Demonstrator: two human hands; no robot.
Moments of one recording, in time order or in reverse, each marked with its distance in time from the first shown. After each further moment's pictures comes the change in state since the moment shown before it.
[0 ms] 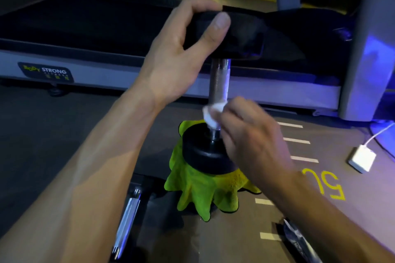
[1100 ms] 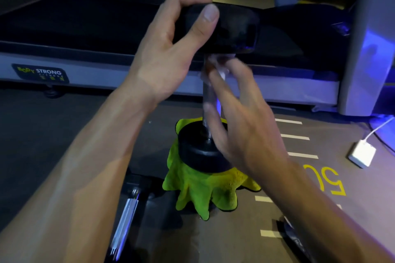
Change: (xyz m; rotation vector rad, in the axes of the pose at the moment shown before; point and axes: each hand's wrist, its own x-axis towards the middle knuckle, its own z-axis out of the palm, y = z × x) left_hand -0.001 -0.001 0.000 -0.030 0.004 0.005; right_hand 0.017 -0.005 -0.001 0.108 0.076 0.122
